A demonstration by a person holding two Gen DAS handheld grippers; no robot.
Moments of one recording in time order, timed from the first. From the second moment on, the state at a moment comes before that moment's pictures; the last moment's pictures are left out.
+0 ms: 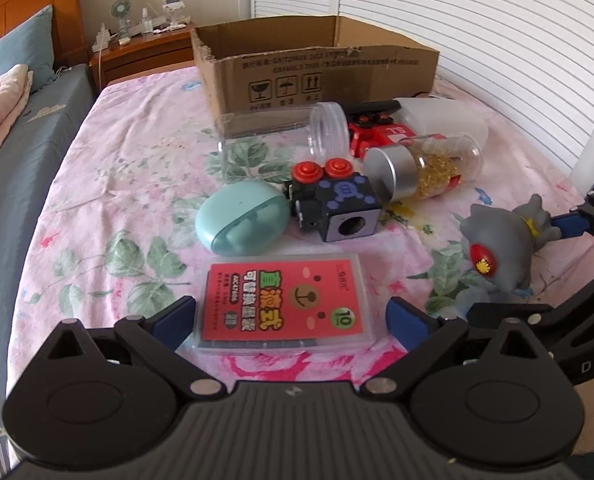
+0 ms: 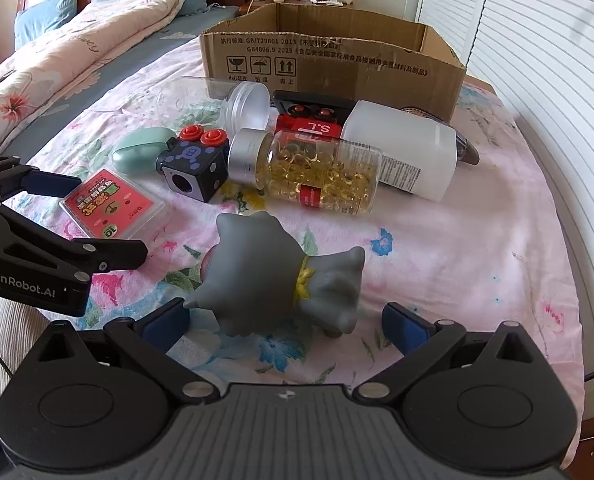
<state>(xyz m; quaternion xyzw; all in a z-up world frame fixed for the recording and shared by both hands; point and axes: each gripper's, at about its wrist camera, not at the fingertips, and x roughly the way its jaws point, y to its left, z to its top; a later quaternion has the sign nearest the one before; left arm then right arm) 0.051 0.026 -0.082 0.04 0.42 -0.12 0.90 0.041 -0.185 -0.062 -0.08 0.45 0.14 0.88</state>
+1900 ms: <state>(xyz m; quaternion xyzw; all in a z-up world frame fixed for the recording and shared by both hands) 0.095 0.045 0.004 0.04 0.39 -0.15 0.91 0.088 -0.200 0.003 -0.09 0.41 0.15 0.90</state>
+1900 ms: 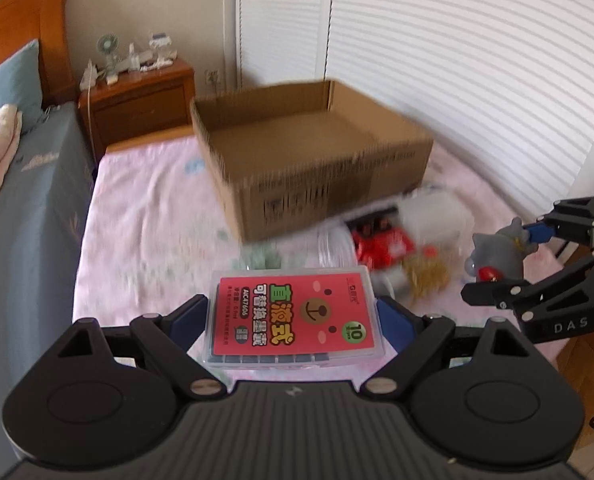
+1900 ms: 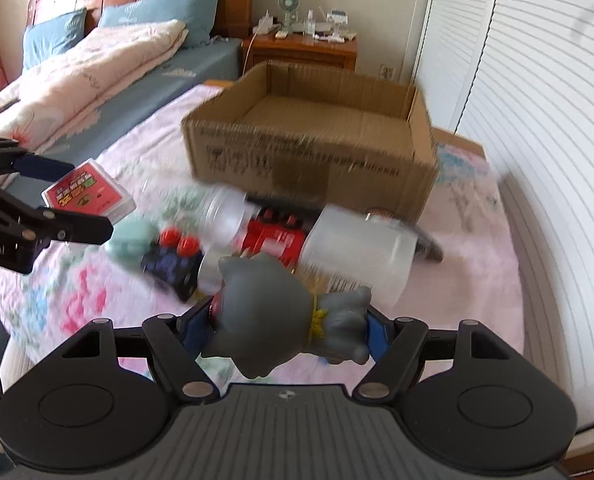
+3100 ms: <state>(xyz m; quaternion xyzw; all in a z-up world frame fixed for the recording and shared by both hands) 0.278 0.020 0.022 0.05 0.36 -0.13 0.92 0.238 -0.221 0.052 -0.07 0.37 0.14 0.92</state>
